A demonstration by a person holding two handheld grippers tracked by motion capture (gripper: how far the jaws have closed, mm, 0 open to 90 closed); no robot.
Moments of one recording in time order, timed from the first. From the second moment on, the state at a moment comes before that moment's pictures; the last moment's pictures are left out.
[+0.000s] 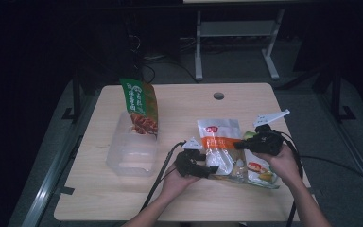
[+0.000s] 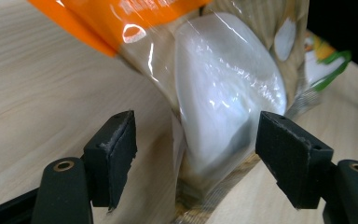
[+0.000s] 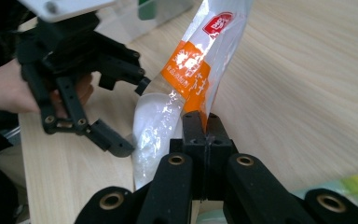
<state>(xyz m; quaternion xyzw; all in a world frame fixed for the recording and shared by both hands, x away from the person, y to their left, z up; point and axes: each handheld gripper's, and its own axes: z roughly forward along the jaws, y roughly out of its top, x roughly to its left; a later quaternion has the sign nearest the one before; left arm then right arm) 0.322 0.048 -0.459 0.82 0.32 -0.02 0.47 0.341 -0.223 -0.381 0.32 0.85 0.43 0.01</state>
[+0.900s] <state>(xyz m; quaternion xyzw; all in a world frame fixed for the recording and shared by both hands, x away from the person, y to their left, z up) 0.320 0.062 -0.441 0.80 0.31 -0.01 0.51 0.321 -0.218 -0.376 0.28 0.84 0.46 0.02</state>
